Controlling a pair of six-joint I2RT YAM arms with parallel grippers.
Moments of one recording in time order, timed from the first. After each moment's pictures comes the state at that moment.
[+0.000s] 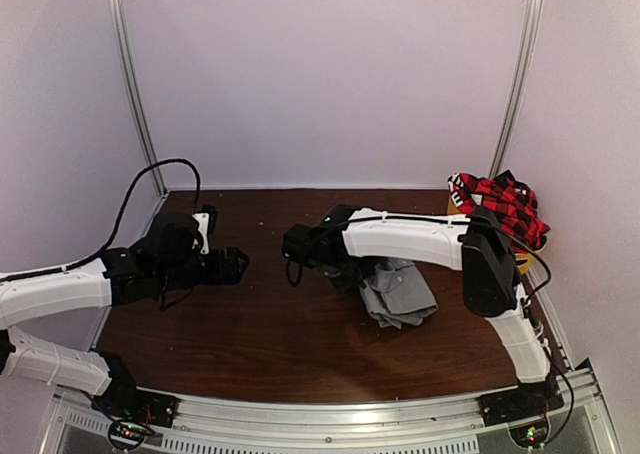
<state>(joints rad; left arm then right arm) -0.75 1.11 0.68 -0.17 -0.22 -0.51 0.99 2.28 1.99 -1.29 0.75 0.49</state>
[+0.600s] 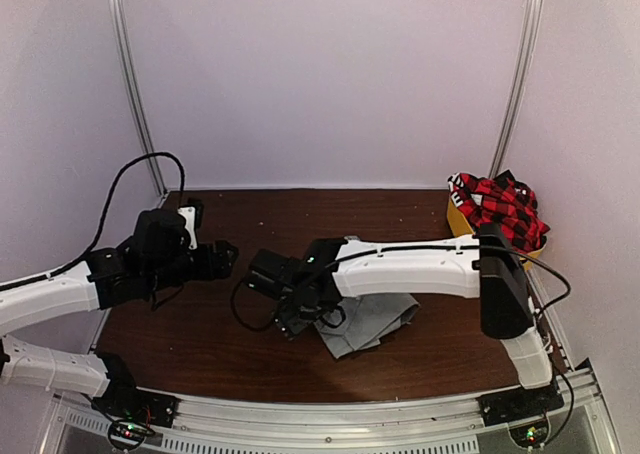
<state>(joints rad) -0.75 1.01 0.69 -0.23 -0.31 -0.52 1.23 2.29 1.99 -1.00 0.41 0.48</state>
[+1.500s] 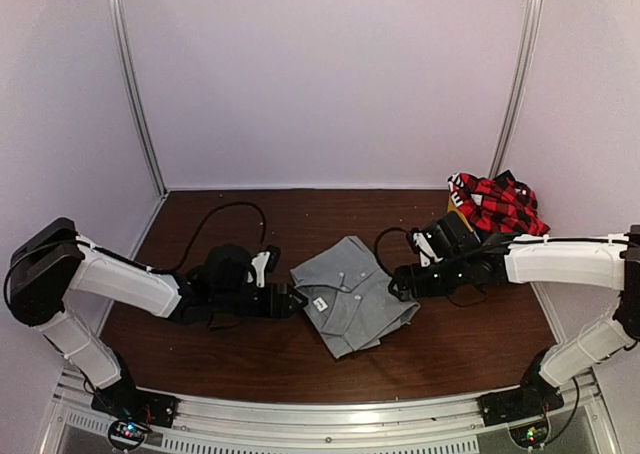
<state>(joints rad) -0.87 1.55 0.61 0.36 0.17 -0.69 0.72 1.39 0.84 -0.37 0.01 0.51</state>
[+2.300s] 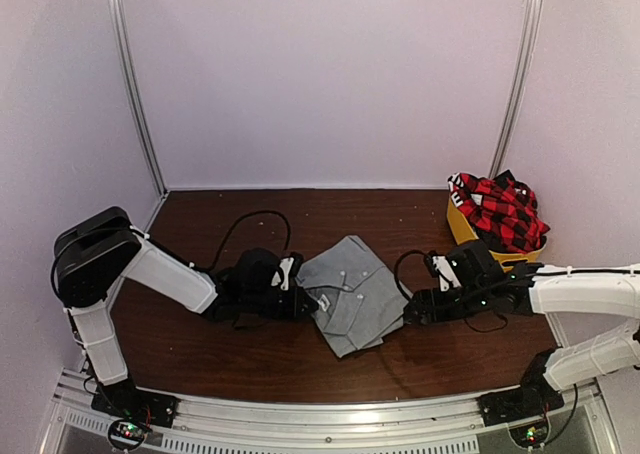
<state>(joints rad) -0.89 1.85 0.78 0.45 0.21 -0.73 0.70 1.18 0.55 -0.26 -0.07 0.53</state>
